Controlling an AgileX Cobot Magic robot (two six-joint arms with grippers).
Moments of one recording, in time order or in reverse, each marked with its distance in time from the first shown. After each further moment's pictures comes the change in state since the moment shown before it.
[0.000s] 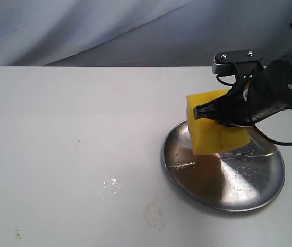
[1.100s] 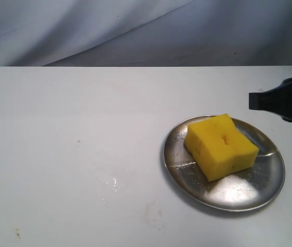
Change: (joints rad) left arm 0.000 0.000 0.000 0.000 0.000 0.000; right arm 0.000 -0.613 0.292 -0.073 -0.040 0.109
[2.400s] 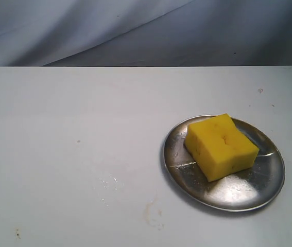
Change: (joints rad) left arm 0.000 0.000 0.000 0.000 0.000 0.000; right arm -0.389 -0.954 0.702 0.323 -0.469 -0.476
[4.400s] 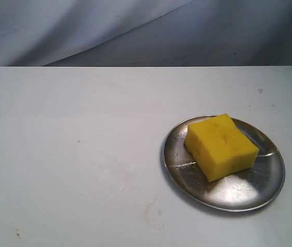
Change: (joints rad) left arm 0.000 0.000 0.000 0.000 0.000 0.000; right arm -0.033 -0.095 0.000 -0.012 0.109 0.010
